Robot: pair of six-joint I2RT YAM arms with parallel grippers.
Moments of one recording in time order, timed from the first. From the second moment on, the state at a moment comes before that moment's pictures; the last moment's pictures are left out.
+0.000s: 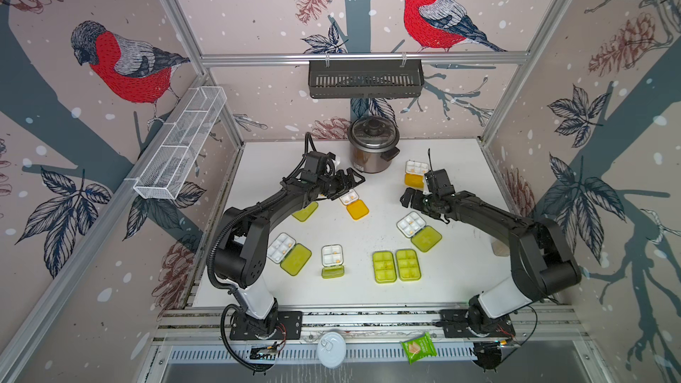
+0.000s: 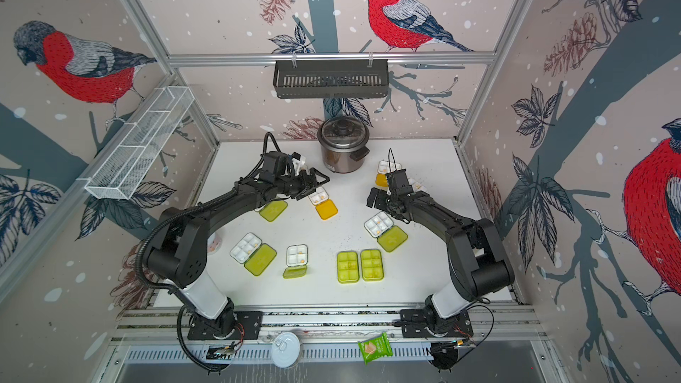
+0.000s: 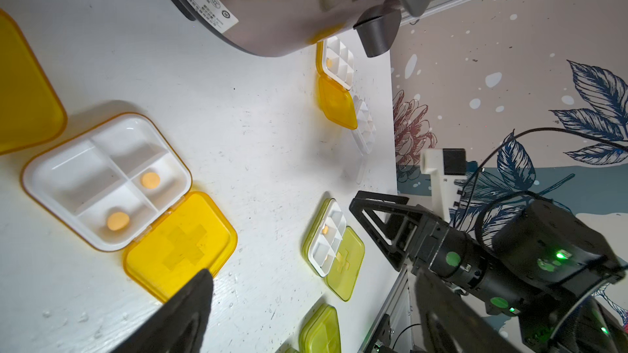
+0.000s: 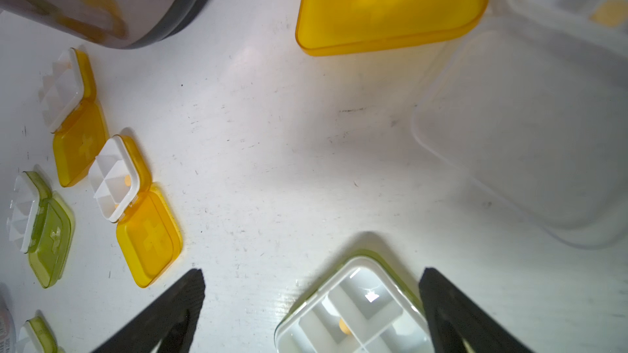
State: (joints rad) left arm -0.39 1.71 1.15 -0.09 0.62 -0.78; right arm 0.35 1.55 0.92 -0.30 -0.12 0.58
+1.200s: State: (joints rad) left arm -0.44 1.71 1.17 -0.10 0.62 -0.74; right arm 0.33 1.03 0.44 -0.40 -0.18 0.76
